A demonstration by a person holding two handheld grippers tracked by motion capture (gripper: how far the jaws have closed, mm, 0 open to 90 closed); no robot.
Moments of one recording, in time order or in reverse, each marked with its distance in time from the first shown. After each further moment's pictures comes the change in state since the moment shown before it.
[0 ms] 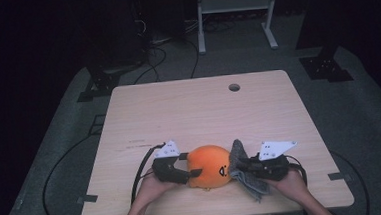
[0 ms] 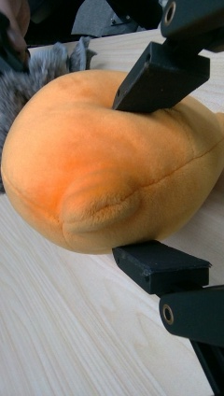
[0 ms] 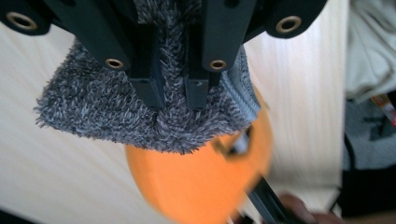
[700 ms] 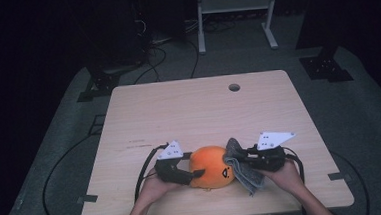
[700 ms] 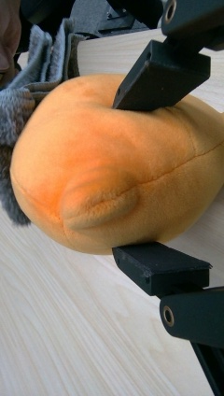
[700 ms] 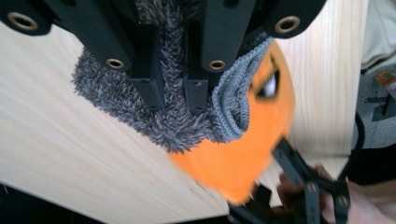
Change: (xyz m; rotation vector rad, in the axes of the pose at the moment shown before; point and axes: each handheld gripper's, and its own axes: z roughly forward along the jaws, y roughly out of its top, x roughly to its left) left arm -0.007 0.005 0.003 -0.004 0.013 0.034; right arm -0.014 0.015 0.005 -0.068 -0.007 0.028
